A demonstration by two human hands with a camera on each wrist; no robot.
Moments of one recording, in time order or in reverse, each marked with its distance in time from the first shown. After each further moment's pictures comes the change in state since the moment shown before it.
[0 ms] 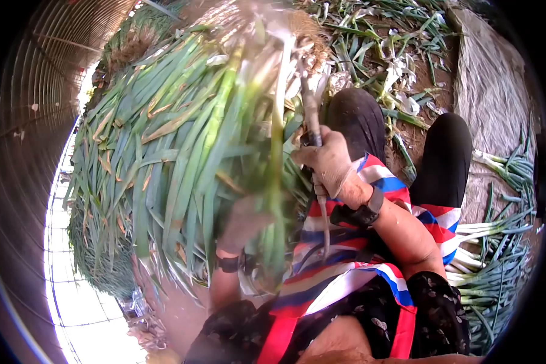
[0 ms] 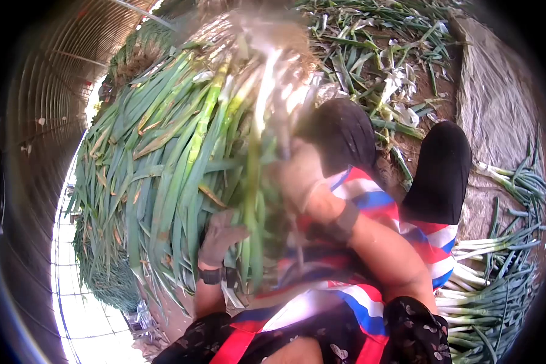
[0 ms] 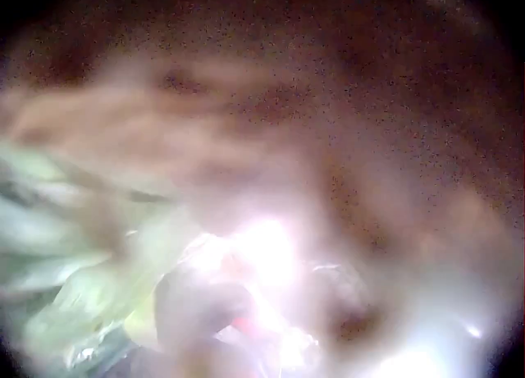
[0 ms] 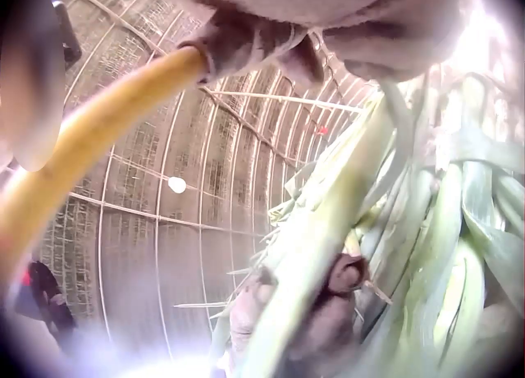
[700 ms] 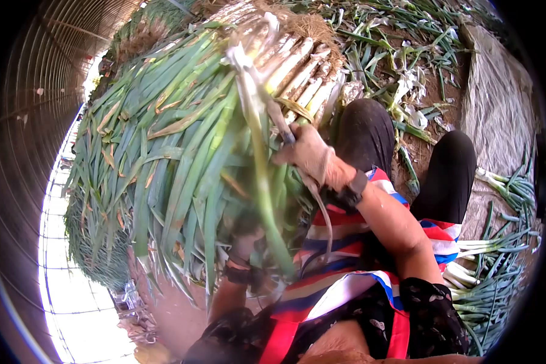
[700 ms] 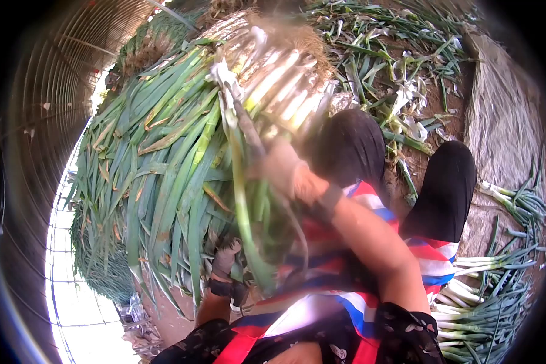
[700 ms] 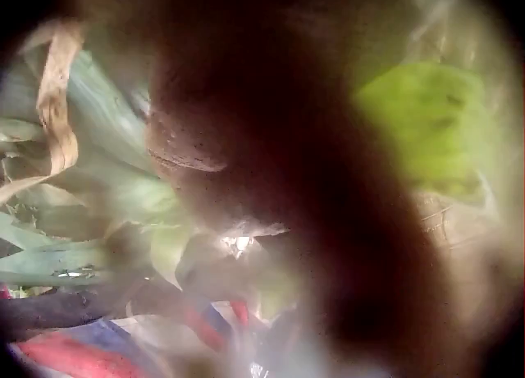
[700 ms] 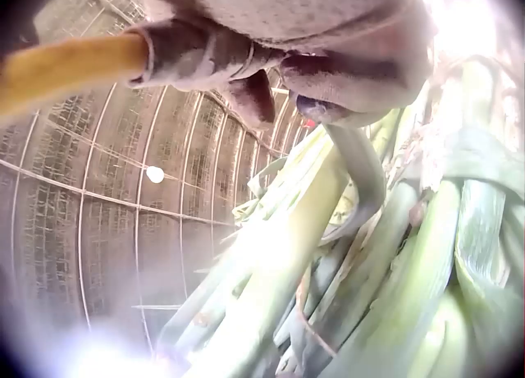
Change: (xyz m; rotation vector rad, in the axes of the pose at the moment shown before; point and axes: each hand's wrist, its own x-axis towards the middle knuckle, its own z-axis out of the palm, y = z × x) left_hand -0.023 -0.109 -0.026 -0.311 0.099 -0.130; right_hand 0.074 0.022 0.030 -0.244 -0.297 -0.225
